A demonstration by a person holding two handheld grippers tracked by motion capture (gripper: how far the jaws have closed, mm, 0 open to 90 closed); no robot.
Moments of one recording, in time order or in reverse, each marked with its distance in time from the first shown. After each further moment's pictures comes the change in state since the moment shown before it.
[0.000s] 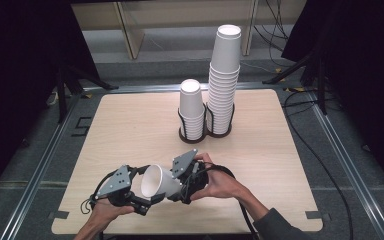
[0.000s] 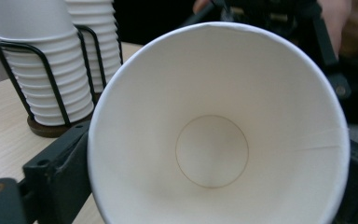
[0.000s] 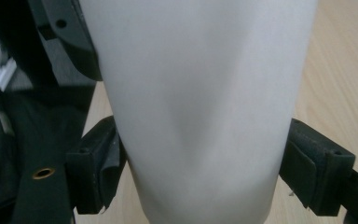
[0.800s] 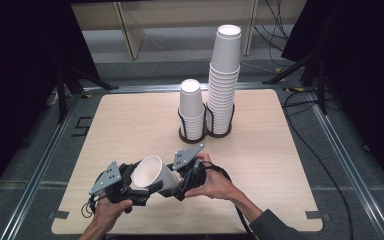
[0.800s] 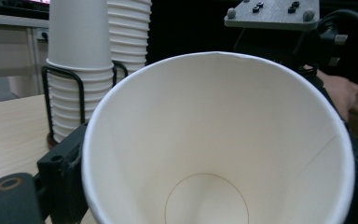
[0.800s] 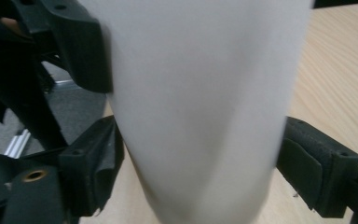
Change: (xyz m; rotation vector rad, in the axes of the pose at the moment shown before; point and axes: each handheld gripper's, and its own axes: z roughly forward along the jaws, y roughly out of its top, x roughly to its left) left arm 0.001 0.003 -0.002 -0.104 0.098 -0.047; right arm -0.007 -0.006 0.011 -0.167 -0.015 0.123
